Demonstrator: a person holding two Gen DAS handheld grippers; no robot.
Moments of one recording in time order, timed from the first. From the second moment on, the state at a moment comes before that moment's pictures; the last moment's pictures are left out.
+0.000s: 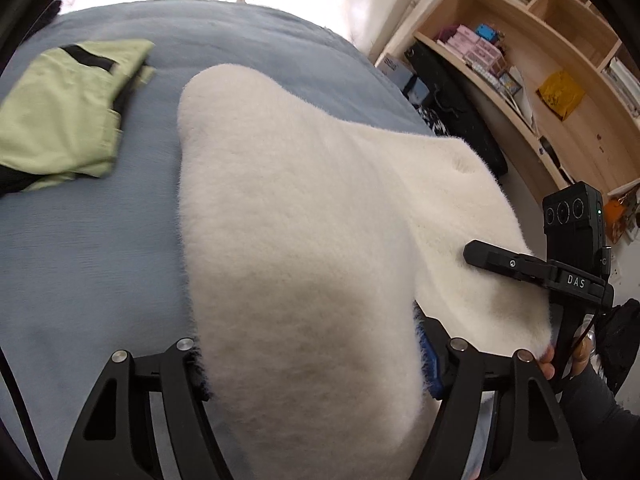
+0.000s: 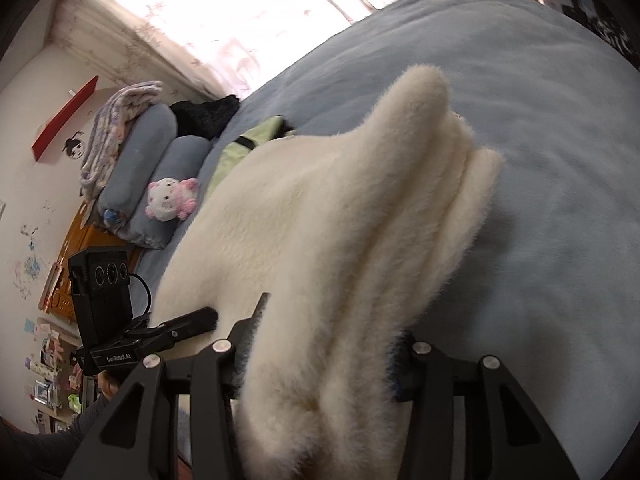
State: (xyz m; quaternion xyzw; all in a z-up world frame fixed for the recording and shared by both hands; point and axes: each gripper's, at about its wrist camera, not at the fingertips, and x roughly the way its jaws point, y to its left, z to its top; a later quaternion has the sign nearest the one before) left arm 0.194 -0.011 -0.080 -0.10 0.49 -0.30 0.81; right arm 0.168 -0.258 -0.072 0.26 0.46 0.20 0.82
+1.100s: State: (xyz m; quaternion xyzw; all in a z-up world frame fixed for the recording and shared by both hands) left arm 0.521 0.301 -0.086 -0.06 0.47 -0.21 0.85; right arm 0.507 0.015 -0.145 0.29 0.43 0.30 0.80
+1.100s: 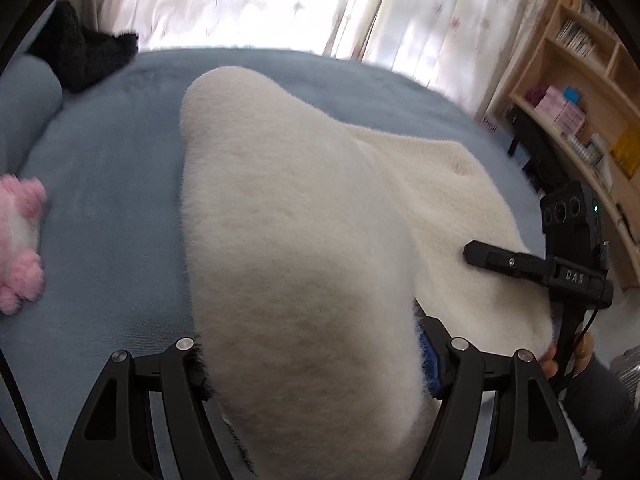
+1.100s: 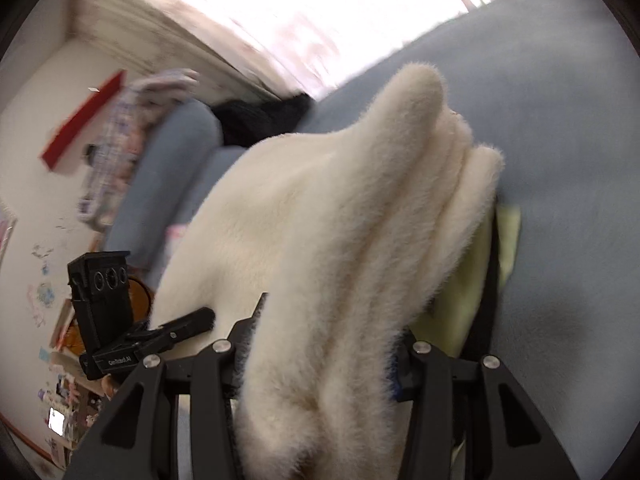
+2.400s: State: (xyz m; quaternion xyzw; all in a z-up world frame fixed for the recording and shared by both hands) left arm 0.510 0.288 -0.069 -0.01 0.41 -0.13 0.90; right arm 0.506 0.030 -0.124 0.15 0.43 0.15 0.88
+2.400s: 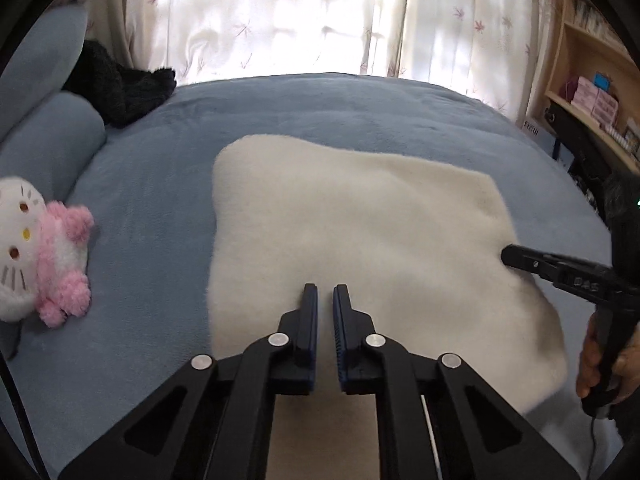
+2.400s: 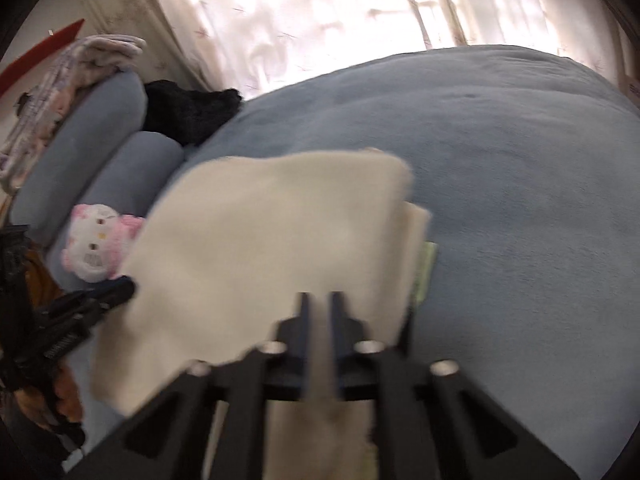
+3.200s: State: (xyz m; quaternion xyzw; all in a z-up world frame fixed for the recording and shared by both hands) left arm 0.415 0.269 -0.002 -0.05 0.43 -0.08 0.90; right arm 0.407 0.003 -0.032 0.13 0.46 0.14 0.87
